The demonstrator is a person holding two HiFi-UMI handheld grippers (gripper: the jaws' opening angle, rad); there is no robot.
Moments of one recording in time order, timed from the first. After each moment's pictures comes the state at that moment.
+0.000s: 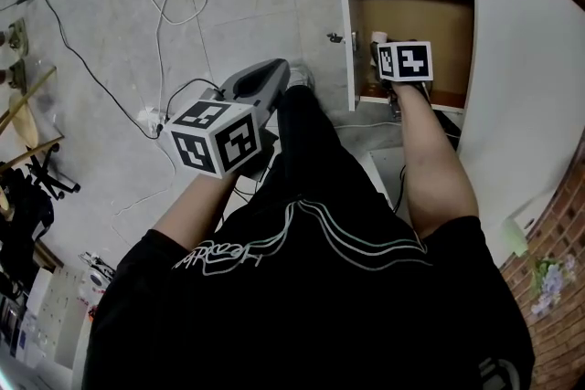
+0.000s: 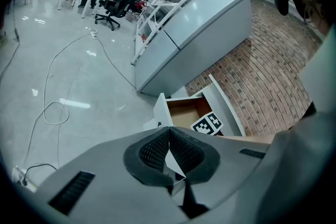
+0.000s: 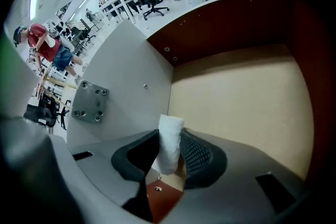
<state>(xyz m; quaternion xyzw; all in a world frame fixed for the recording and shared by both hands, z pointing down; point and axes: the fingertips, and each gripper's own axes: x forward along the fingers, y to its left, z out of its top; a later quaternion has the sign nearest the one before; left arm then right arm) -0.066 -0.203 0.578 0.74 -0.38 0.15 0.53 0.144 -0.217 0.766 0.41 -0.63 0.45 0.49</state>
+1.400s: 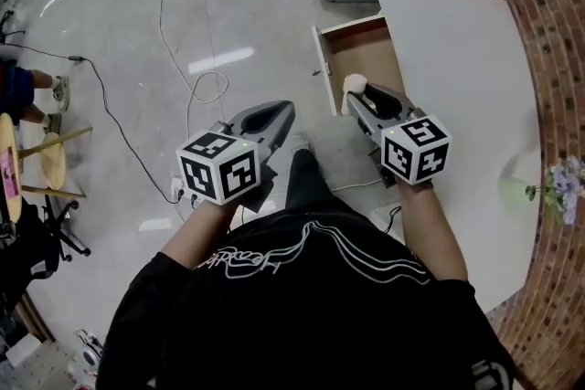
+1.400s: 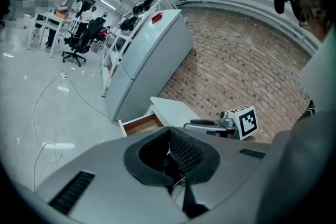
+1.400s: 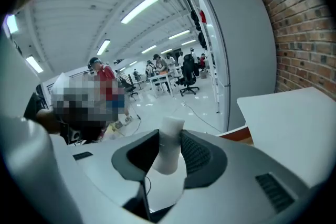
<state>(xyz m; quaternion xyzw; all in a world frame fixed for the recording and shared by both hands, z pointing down) -0.054 -0.049 0.323 0.86 -0.33 0.10 0.37 0.058 -0.073 0.356 0.42 -0.85 0.26 0.18</state>
